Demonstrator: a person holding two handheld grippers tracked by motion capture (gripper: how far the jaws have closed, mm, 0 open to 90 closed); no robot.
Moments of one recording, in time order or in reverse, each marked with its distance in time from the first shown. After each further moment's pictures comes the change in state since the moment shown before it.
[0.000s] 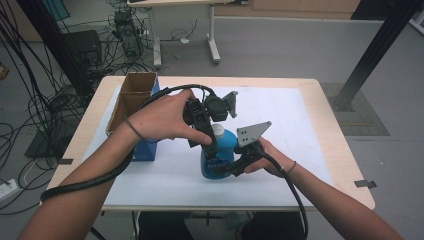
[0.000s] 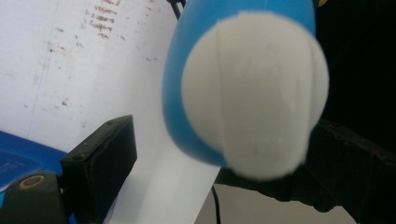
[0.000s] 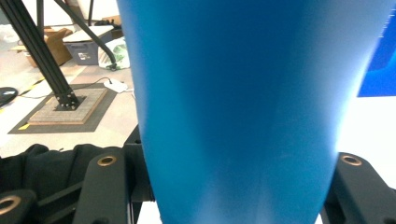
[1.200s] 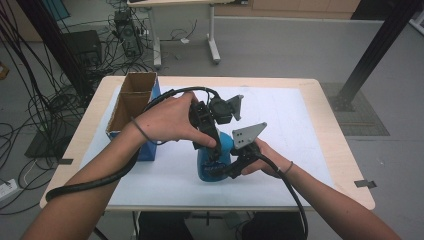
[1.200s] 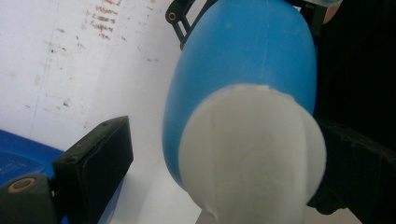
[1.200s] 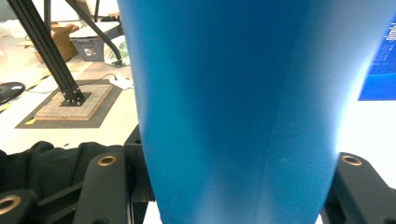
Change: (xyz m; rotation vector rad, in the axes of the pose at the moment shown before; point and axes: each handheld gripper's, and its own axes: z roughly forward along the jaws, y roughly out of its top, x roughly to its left) left arm -0.004 0.005 0.005 0.017 0.018 -0.007; right arm 0.002 0.002 0.007 0.010 0.019 -0.009
